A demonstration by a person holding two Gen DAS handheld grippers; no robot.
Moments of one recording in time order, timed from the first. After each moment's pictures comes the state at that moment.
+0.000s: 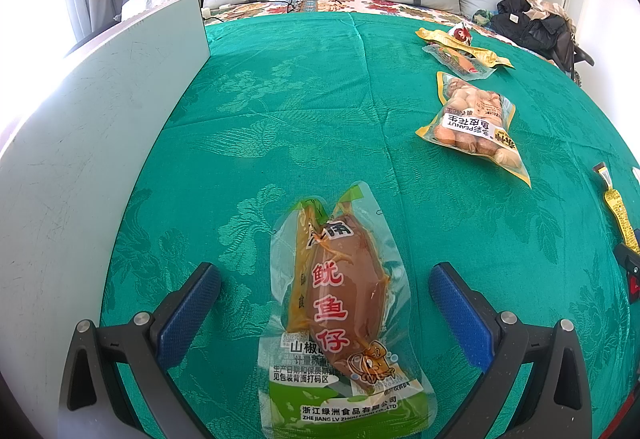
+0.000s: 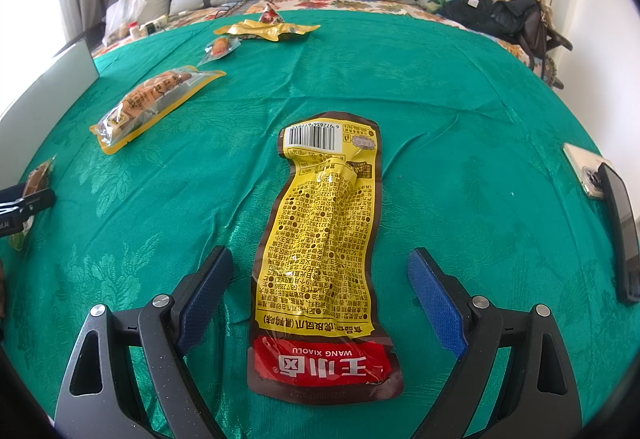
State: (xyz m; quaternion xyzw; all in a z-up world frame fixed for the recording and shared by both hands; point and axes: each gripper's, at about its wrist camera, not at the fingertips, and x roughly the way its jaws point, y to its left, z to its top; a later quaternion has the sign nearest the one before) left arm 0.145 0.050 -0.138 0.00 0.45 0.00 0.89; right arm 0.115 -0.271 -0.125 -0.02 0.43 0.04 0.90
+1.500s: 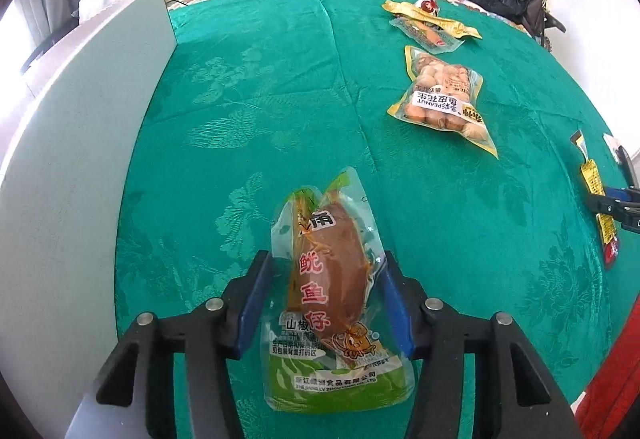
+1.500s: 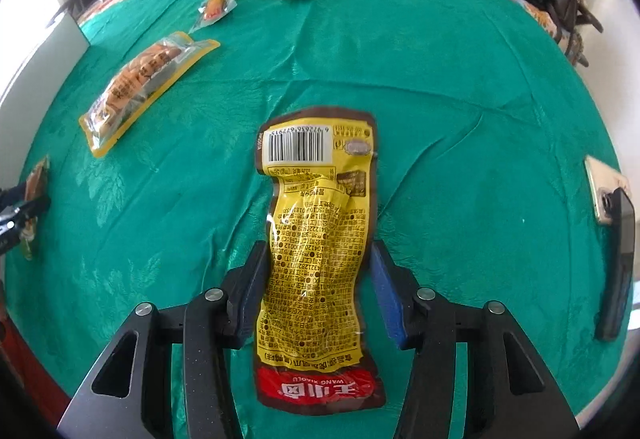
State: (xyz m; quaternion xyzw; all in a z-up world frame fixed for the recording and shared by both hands) left arm 0.140 0.062 -0.116 0.00 0.50 -0.08 0.86; right arm 0.162 -0.268 -0.110 -0.01 0.56 0.07 0.83
